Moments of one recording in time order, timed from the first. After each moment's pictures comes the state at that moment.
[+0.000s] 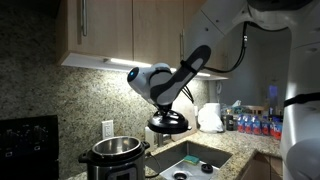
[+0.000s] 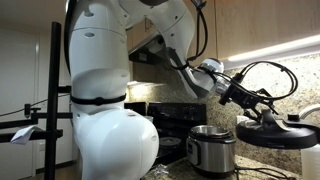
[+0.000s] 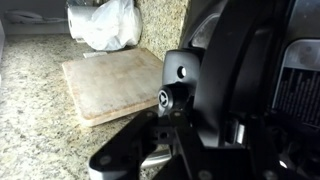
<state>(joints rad) 0.02 -0.11 0.02 -2.24 -1.18 2.01 0.43</state>
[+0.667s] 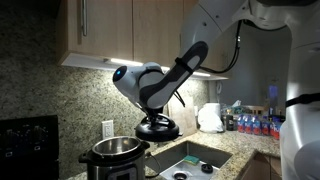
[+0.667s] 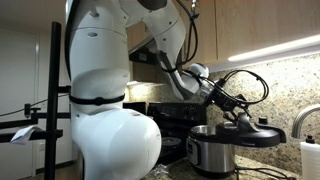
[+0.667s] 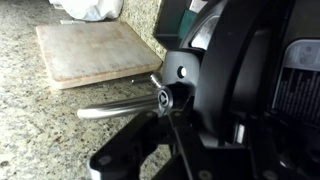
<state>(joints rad) 0.11 -0.11 0.09 -2.27 -1.11 2.01 0.39</state>
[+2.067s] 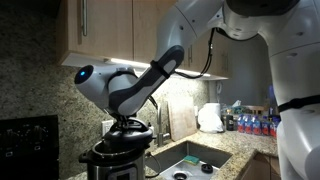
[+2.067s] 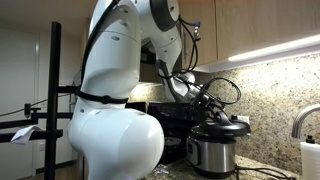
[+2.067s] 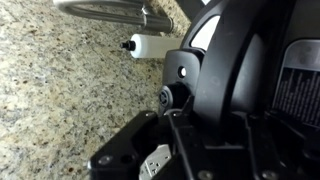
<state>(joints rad) 0.20 0.08 0.20 -2.07 -1.15 2.02 0.31</state>
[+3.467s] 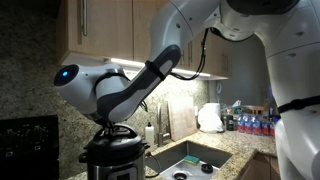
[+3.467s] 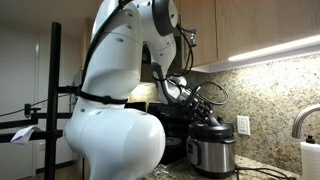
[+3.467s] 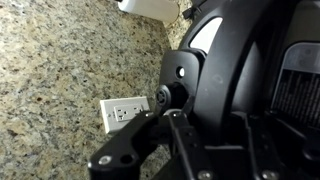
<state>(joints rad) 0.26 0.10 0.24 -2.07 -1.16 2.06 0.22</state>
